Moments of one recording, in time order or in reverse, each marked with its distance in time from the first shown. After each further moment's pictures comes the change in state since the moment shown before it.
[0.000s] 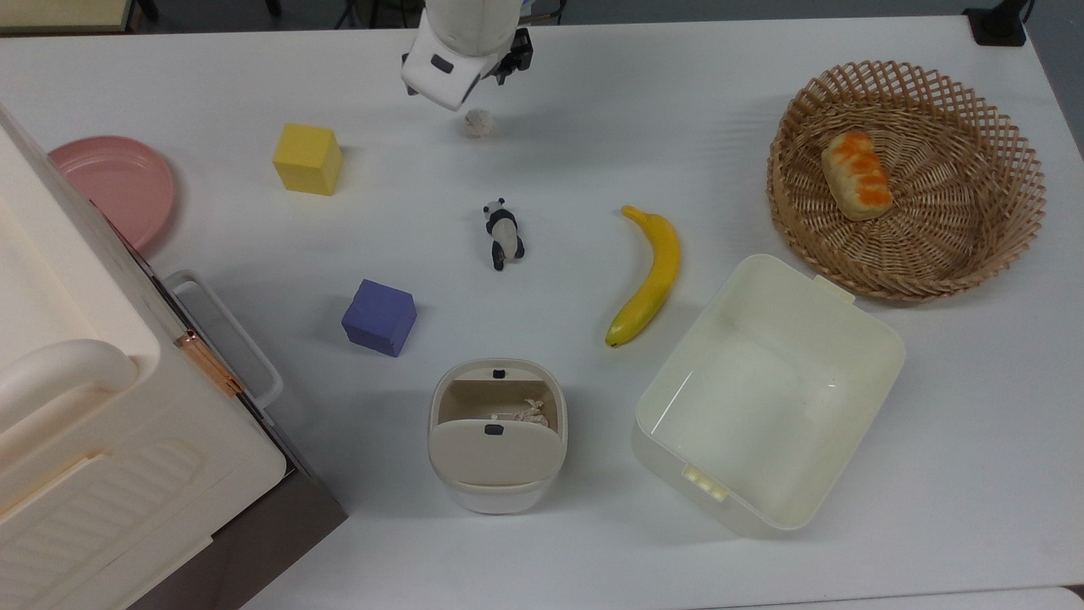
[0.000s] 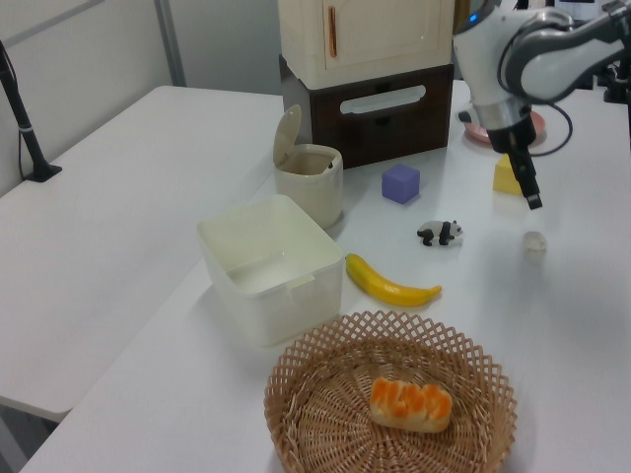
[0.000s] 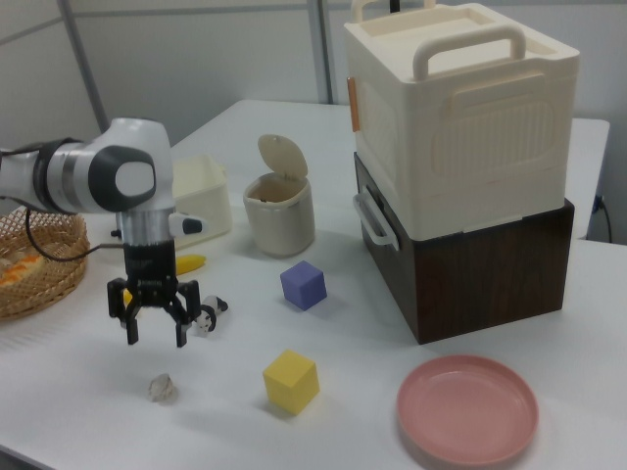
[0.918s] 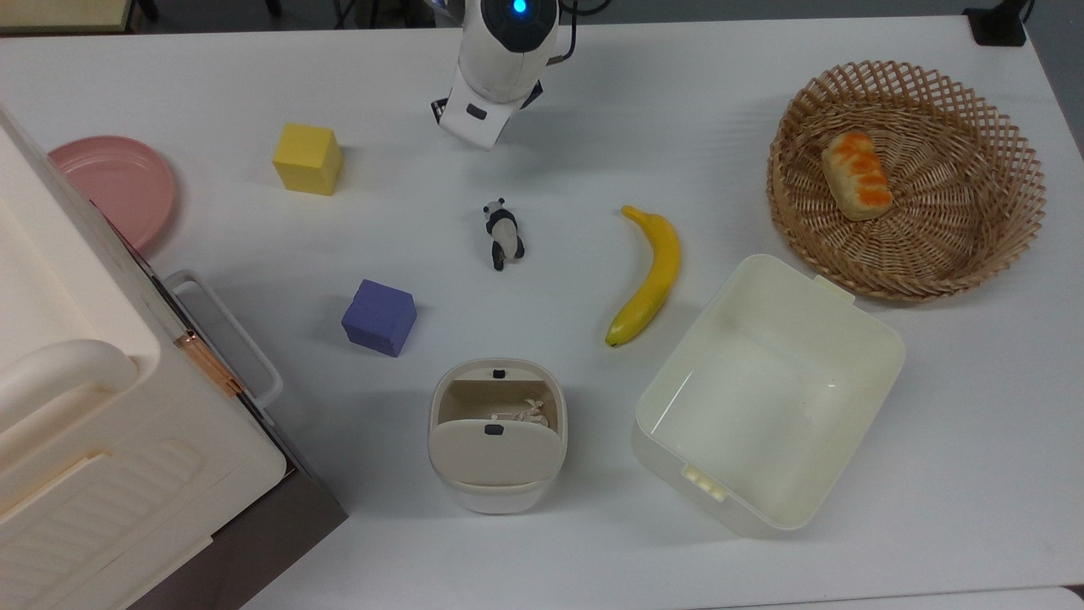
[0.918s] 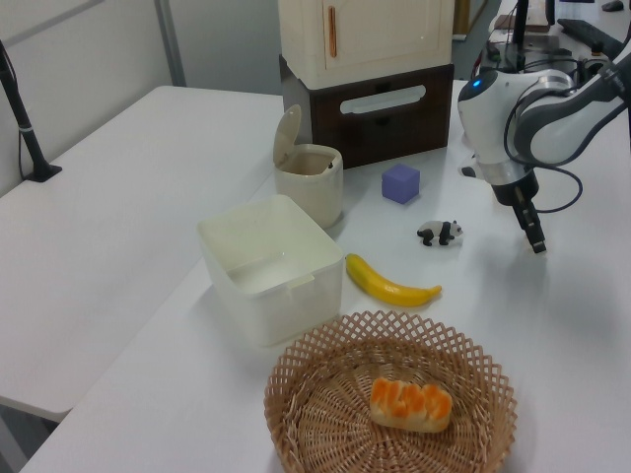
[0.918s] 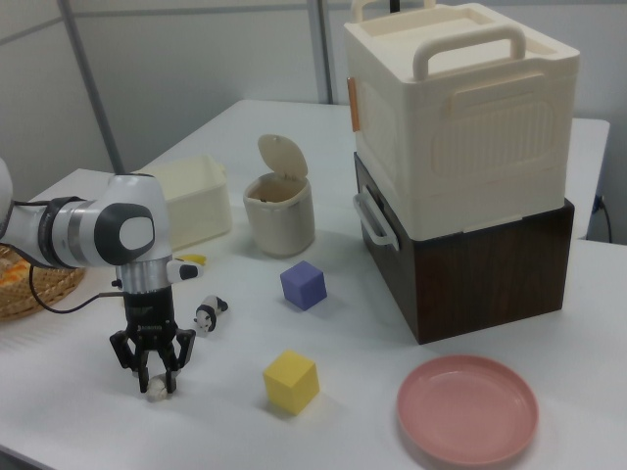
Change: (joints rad) arm 0.039 0.084 0.005 -0.139 -0.028 0.209 -0.006
